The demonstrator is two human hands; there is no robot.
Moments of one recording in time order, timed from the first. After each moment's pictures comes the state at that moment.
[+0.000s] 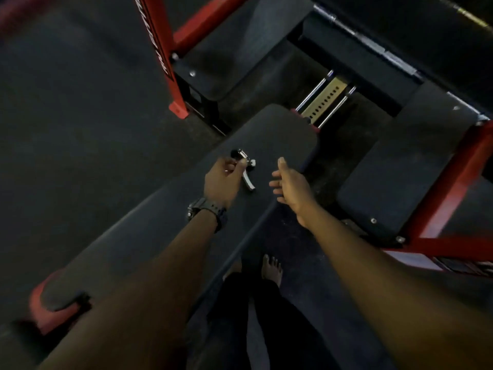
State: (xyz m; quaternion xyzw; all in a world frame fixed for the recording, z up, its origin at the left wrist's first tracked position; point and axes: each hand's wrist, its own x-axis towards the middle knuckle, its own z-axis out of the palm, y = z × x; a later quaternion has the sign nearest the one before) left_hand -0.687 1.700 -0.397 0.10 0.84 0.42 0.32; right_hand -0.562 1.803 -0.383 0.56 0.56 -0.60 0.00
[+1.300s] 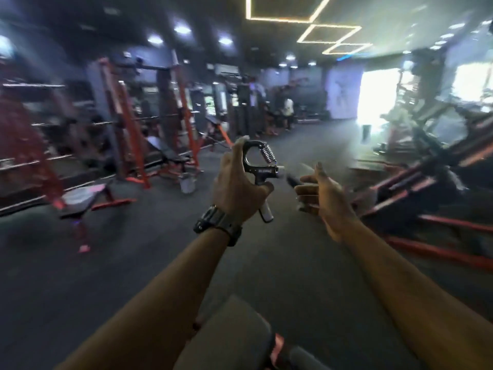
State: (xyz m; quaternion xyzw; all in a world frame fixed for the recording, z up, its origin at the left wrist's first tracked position) left_hand -0.609 1.260 0.205 -0.09 0.83 0.24 -0.50; right_hand -0.711 1.411 0.183 -0.18 0.61 -0.76 0.11
